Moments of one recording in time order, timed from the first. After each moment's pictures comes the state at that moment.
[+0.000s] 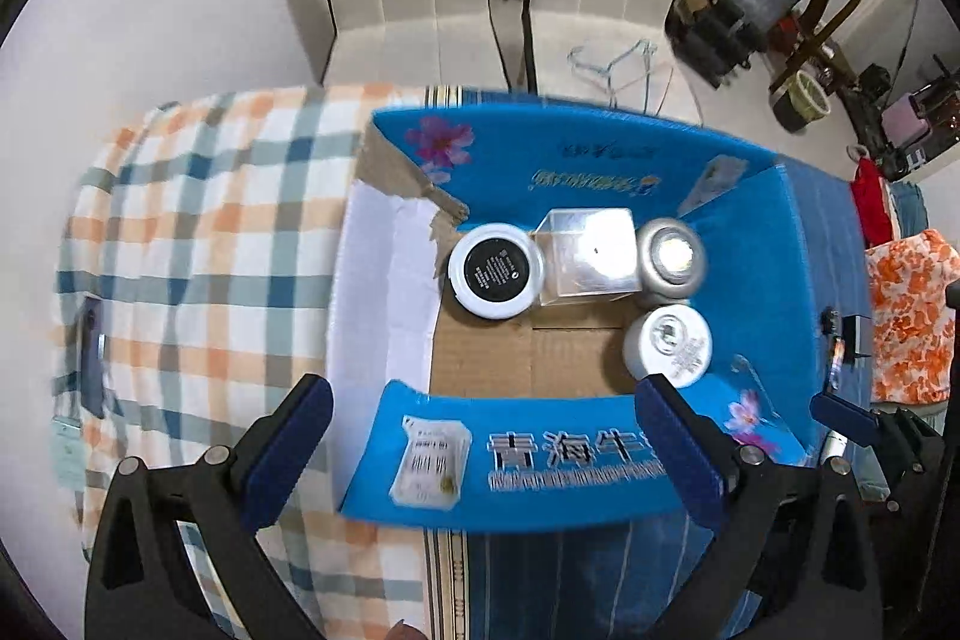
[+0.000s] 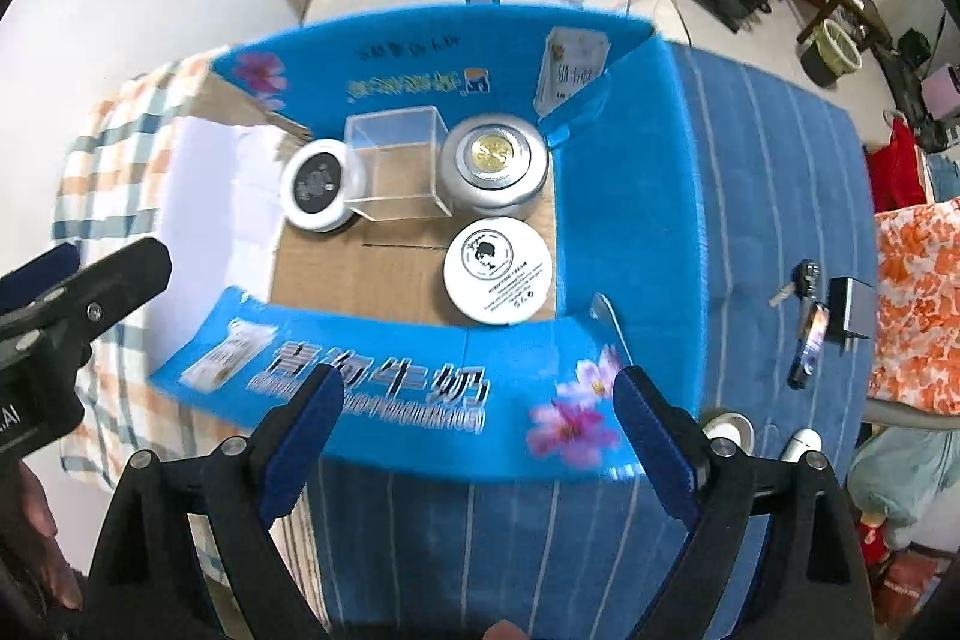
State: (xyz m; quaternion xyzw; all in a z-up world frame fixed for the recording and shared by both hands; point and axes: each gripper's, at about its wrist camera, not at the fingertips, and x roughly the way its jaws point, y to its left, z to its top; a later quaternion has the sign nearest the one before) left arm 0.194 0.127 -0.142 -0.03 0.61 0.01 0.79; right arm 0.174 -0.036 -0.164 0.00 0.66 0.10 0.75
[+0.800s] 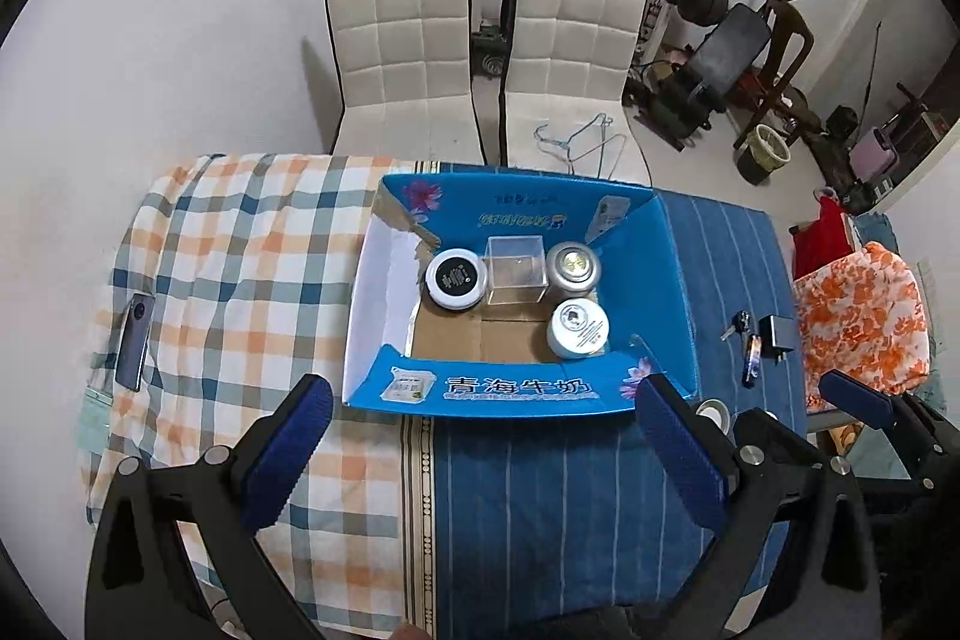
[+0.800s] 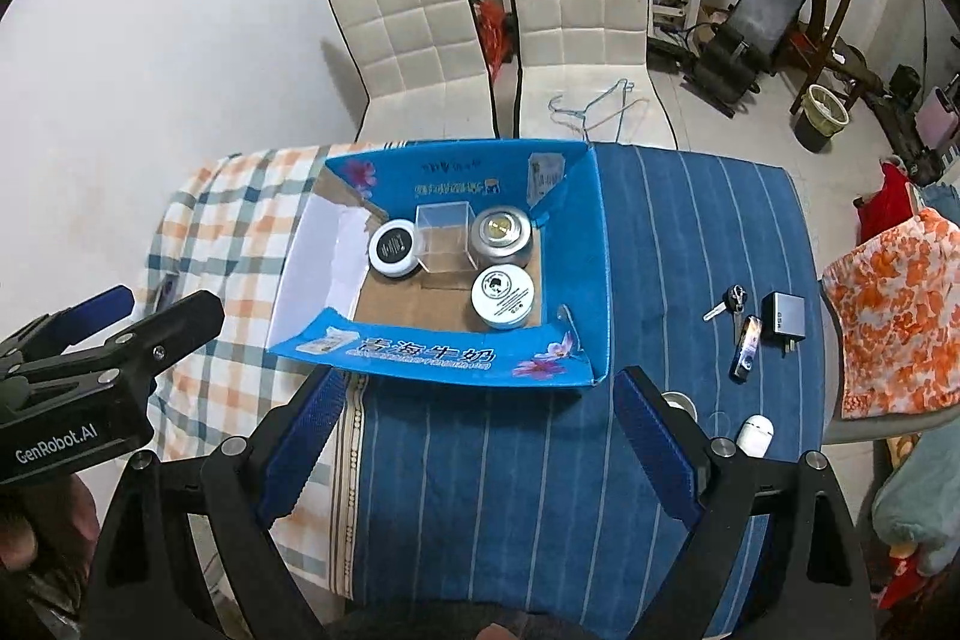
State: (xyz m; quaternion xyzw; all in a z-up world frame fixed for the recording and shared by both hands) left arm 0.103 0.091 -0.029 -0.04 0.54 0.01 0.84; right arm 0.074 -0.098 -0.005 0.05 0.55 0.14 0.82
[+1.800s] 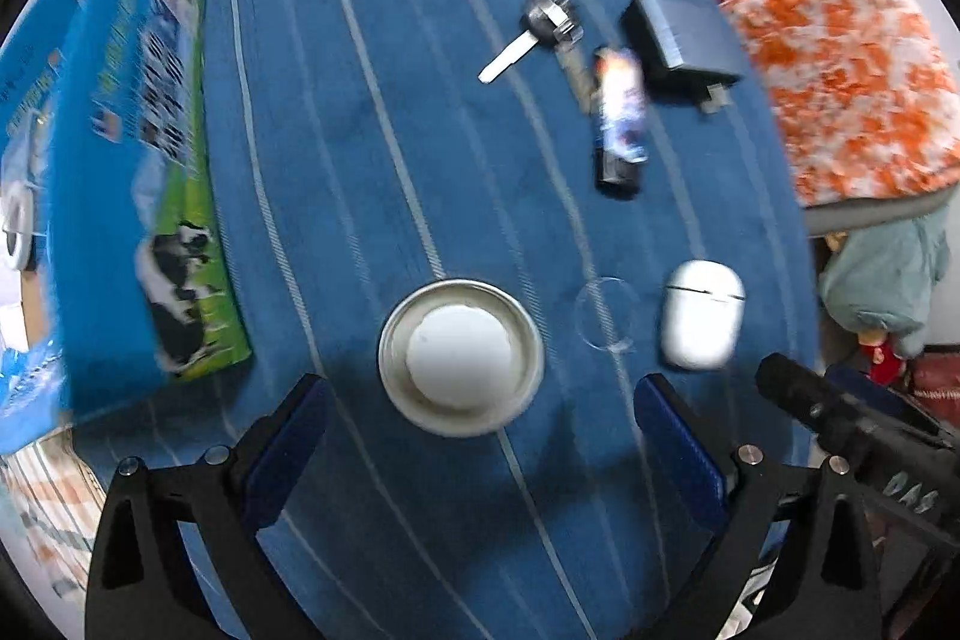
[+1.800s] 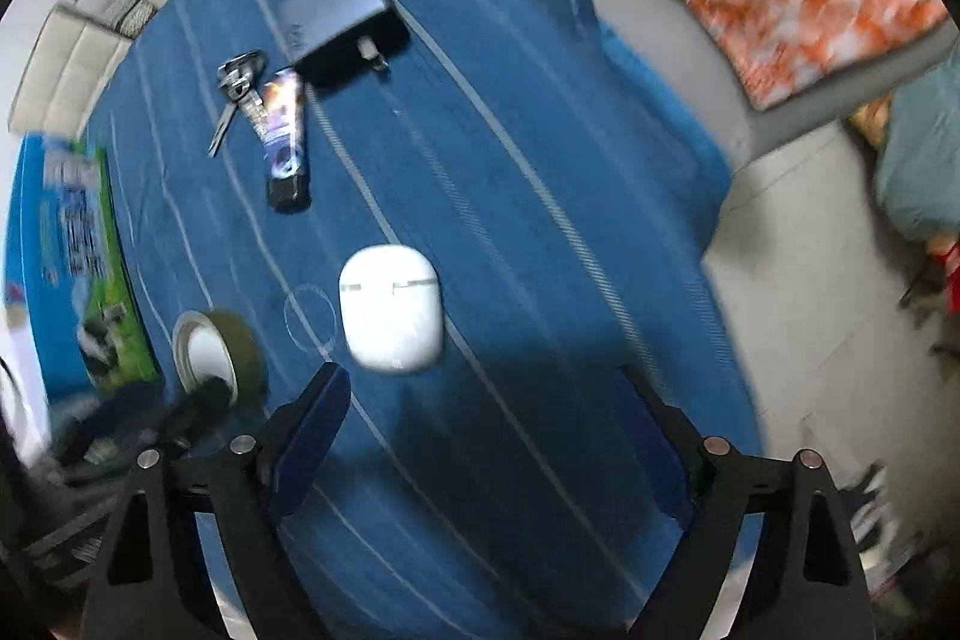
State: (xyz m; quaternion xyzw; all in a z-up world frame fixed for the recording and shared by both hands) left arm 0.151 -0.232 -0.308 0.06 0.70 -0.13 0.70; right arm 0.075 -0.438 -0.300 0.27 0.69 -0.09 0.66
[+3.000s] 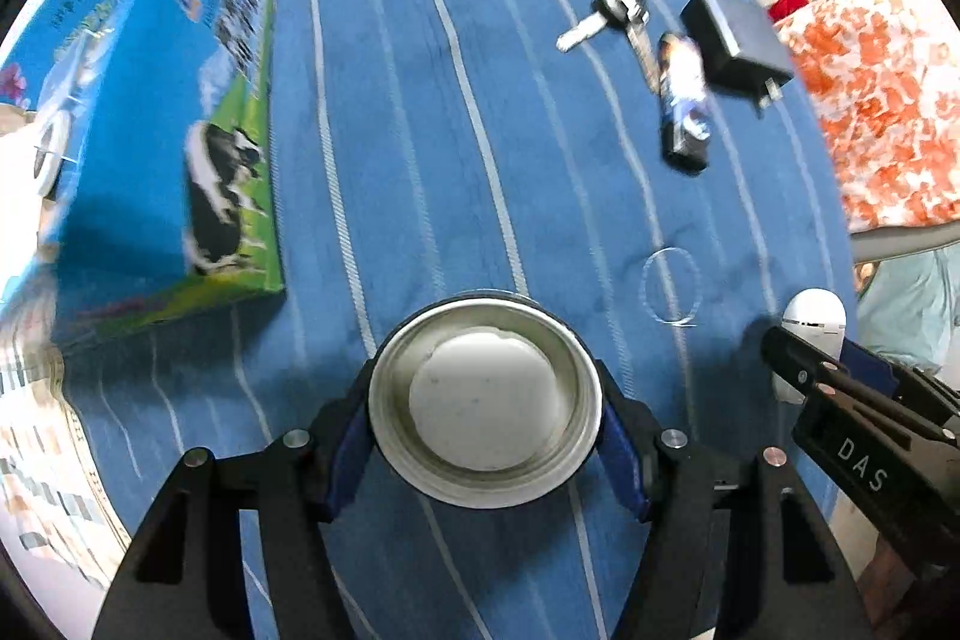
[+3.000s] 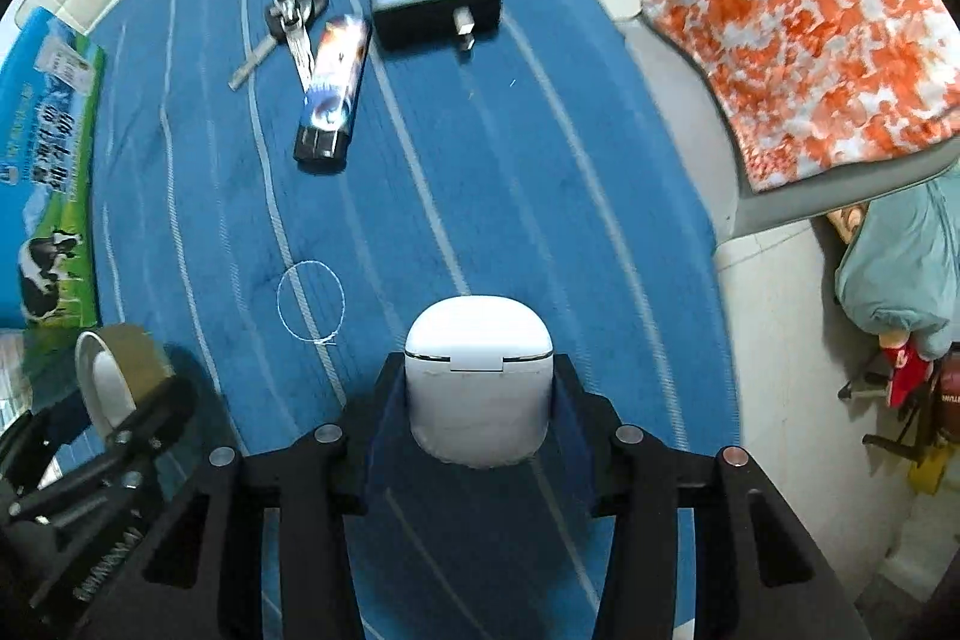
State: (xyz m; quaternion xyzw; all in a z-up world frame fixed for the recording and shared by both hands) left arm 0.115 -0.202 -0.296 0.05 0.67 -0.08 0.73; right arm 0.068 -0.360 -0.291 0.11 0.68 -0.09 0.72
